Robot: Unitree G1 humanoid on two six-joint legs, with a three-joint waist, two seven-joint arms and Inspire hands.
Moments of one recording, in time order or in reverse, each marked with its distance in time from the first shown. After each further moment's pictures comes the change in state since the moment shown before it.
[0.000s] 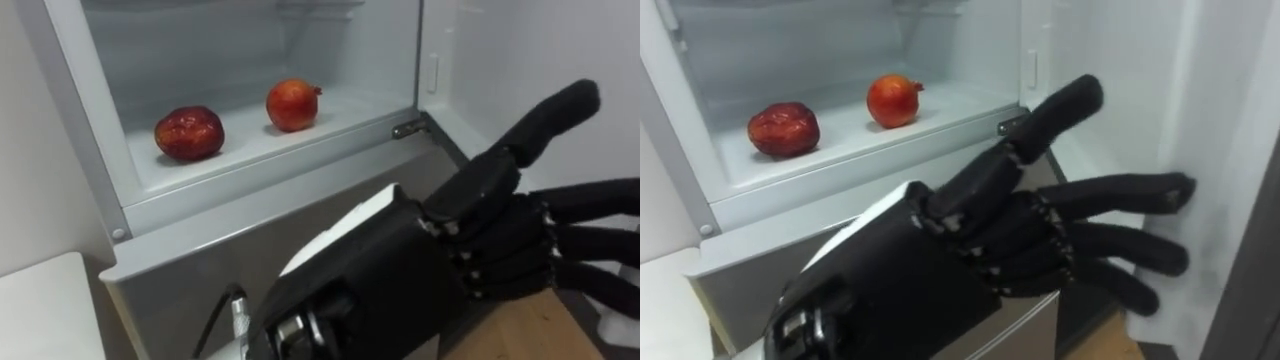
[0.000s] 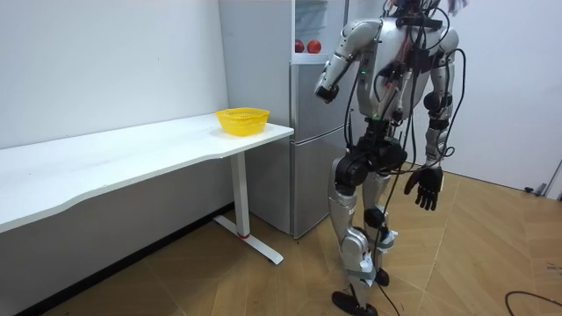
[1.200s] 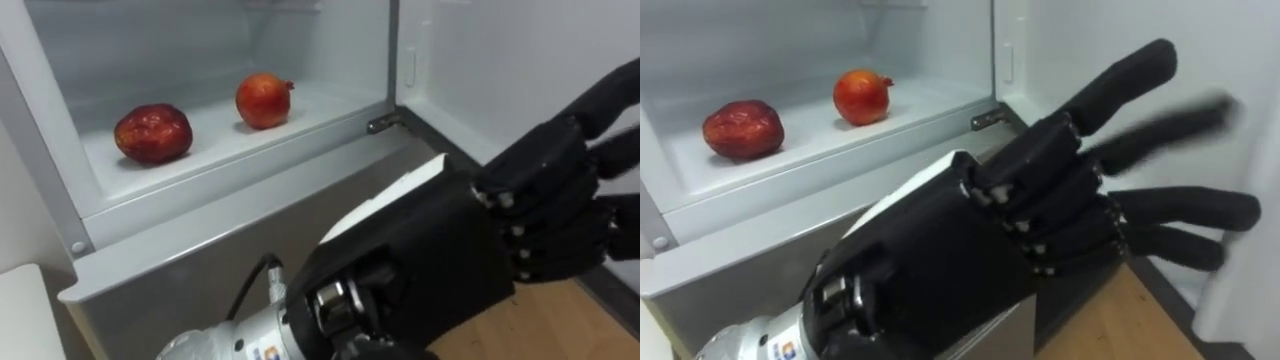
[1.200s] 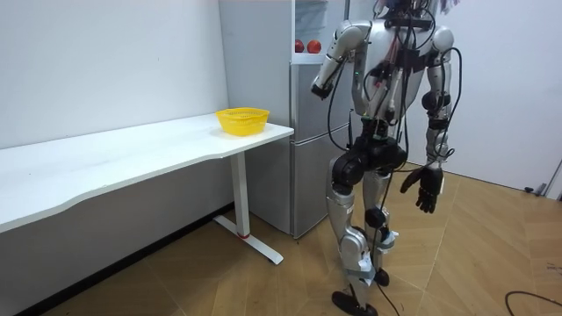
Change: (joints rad) left arm -0.106 0.003 0.002 0.037 -0.115 0.005 -0.004; right arm -0.003 -0.010 -0.002 -0.007 0.091 -0.001 0.037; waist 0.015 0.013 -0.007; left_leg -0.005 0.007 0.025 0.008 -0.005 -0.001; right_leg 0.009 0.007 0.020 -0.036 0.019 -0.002
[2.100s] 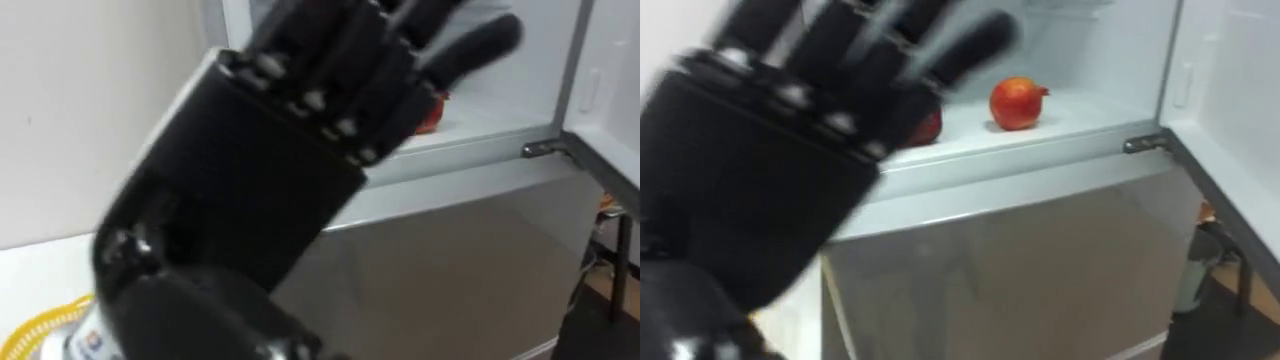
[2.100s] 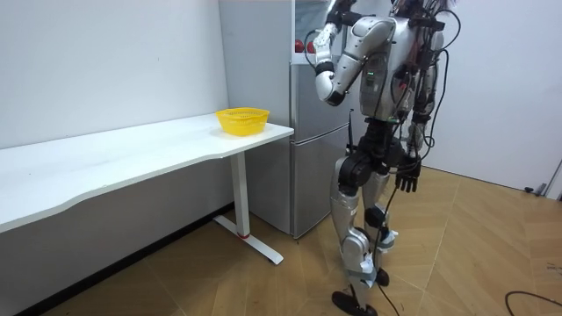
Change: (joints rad) left arm 0.157 0.011 0.430 -0.168 0.014 -0.057 0.155; right arm -0.003 0.021 -0.003 -0.001 -0.215 -0.021 -0.103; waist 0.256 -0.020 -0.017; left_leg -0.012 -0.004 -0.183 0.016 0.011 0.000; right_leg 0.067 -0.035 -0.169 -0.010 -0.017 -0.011
